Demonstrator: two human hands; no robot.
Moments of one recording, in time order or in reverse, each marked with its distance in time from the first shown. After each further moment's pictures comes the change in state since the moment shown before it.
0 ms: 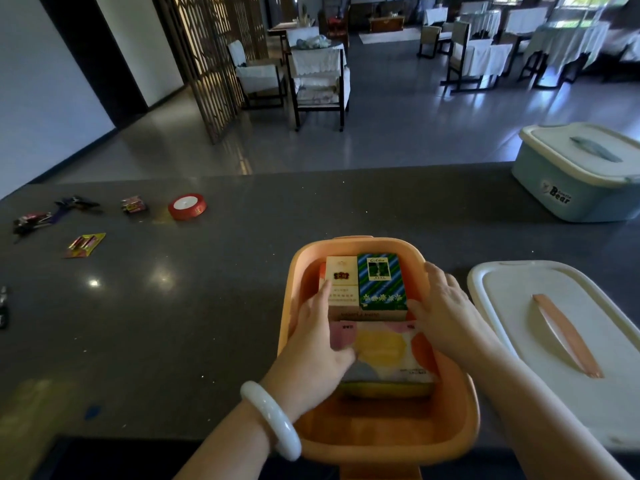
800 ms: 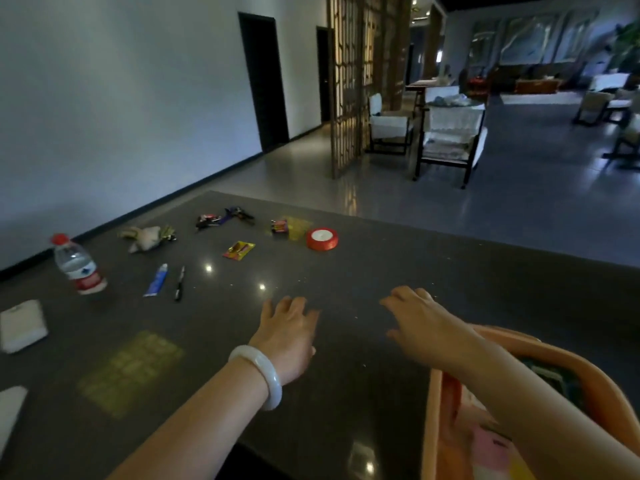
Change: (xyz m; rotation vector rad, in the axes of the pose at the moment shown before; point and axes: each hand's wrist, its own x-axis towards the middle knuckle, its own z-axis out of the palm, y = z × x) left_hand -0.020 -0.091 -0.190 0.947 0.200 -0.247; right_hand 0.067 -0.218 0.087 -0.528 -0.320 -0.761
